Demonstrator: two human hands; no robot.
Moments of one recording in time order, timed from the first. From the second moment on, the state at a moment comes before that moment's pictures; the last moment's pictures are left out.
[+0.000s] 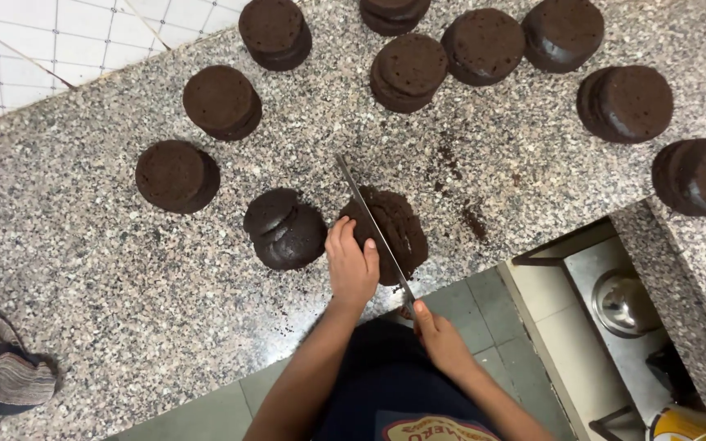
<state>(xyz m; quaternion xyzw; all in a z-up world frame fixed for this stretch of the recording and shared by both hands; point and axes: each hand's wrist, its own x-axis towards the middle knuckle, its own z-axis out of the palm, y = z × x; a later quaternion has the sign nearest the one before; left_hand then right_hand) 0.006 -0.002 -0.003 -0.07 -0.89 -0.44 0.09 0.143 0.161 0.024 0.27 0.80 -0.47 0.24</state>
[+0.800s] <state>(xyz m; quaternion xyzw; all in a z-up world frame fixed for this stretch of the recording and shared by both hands) 0.002 0.000 0.000 -0.08 -0.89 -0.44 0.11 0.120 0.149 -0.023 0.25 0.87 -0.33 0.28</state>
